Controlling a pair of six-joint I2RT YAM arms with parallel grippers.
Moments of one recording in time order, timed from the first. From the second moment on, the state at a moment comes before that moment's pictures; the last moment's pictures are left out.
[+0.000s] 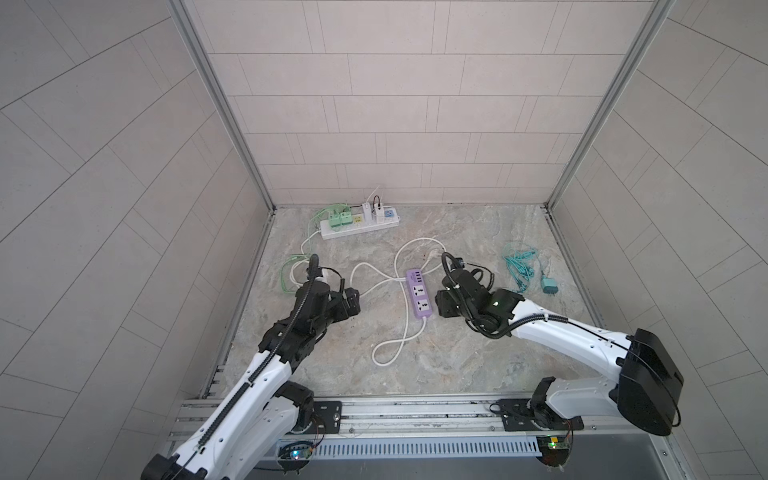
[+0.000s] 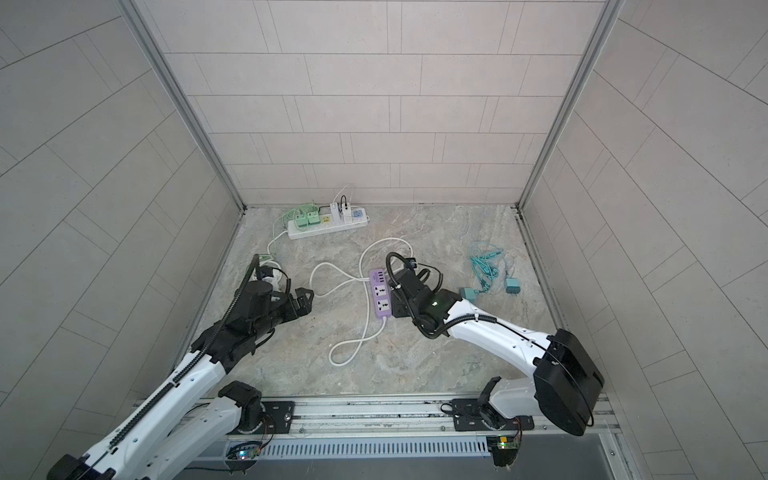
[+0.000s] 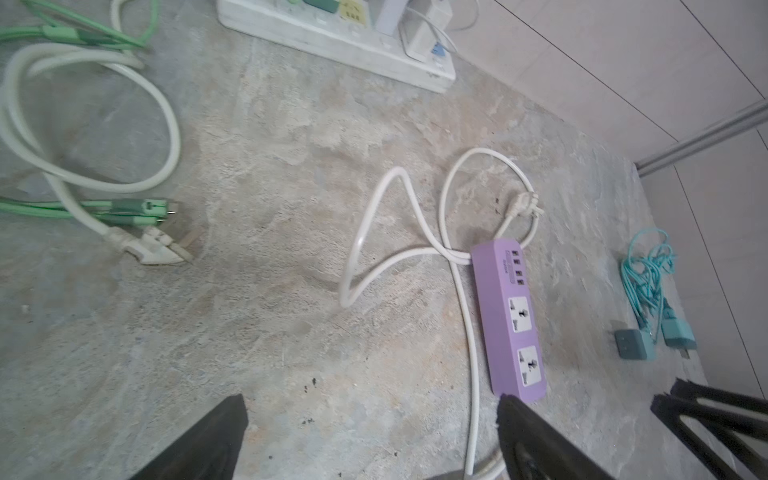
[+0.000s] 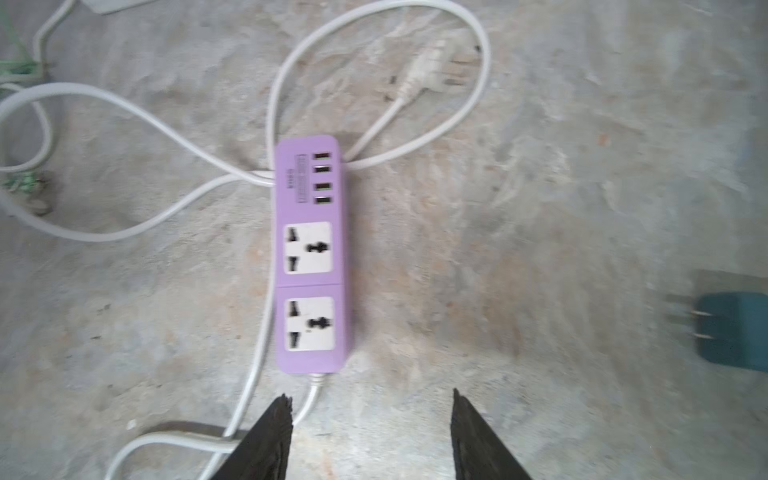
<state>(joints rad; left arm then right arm) -0.41 0.78 0.56 -0.44 -0.05 -0.59 0.73 1.29 0.85 -0.49 0.28 0.62</state>
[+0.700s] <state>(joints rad) -0.81 1.20 0.73 -0.17 -0.13 -0.18 0.03 1.16 0.58 -0.47 0.13 0.59</state>
